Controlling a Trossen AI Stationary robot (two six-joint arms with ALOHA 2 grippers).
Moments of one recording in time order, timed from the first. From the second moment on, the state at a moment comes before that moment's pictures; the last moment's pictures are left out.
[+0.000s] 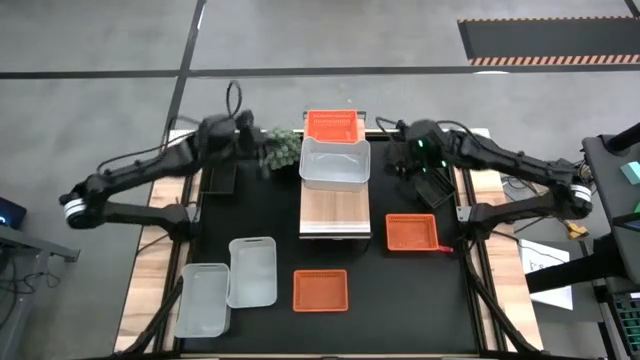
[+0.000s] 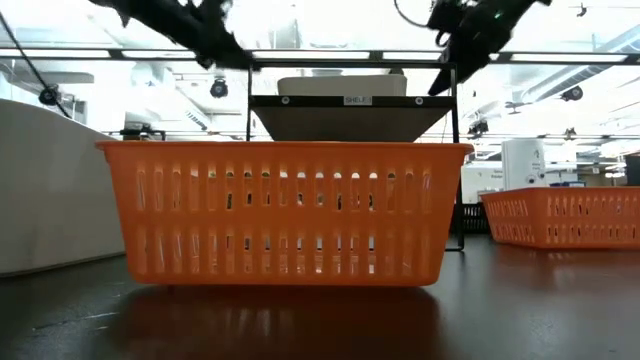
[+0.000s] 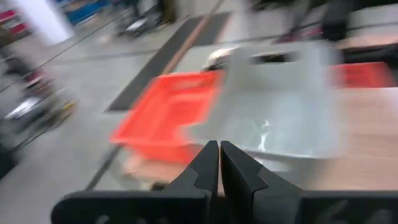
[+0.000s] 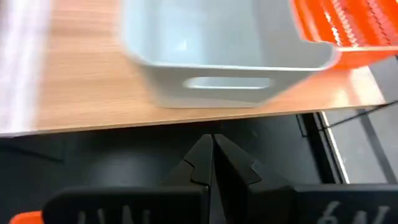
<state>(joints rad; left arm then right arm) 0.45 0.99 0.88 -0.17 0.06 0.28 -0.38 1.14 1.08 -0.75 -0.10 -0.30</state>
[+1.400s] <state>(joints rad) -0.13 0.86 0.48 0.39 0.05 0.18 0.60 1.53 1.37 -0.97 0.55 0.45</state>
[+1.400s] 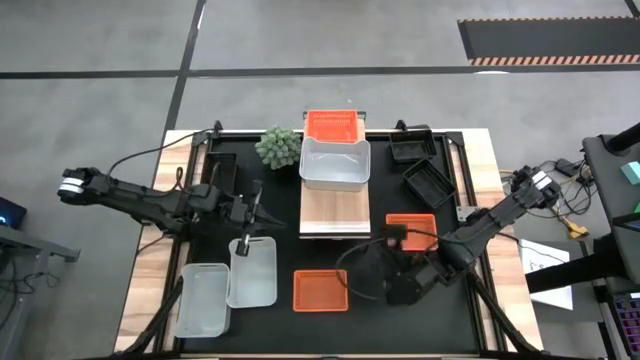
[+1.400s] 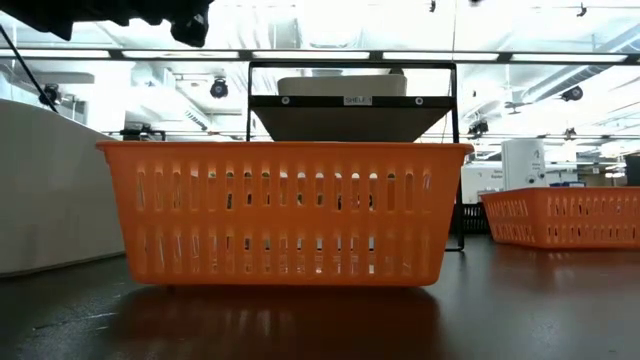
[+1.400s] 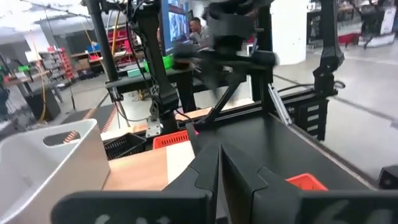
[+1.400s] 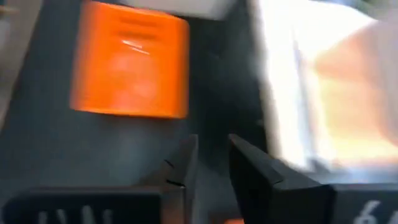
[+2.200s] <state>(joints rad) -0.13 0.81 0.48 0.38 -0.02 0.53 0.19 1.24 1.09 -1.33 0.62 0.97</state>
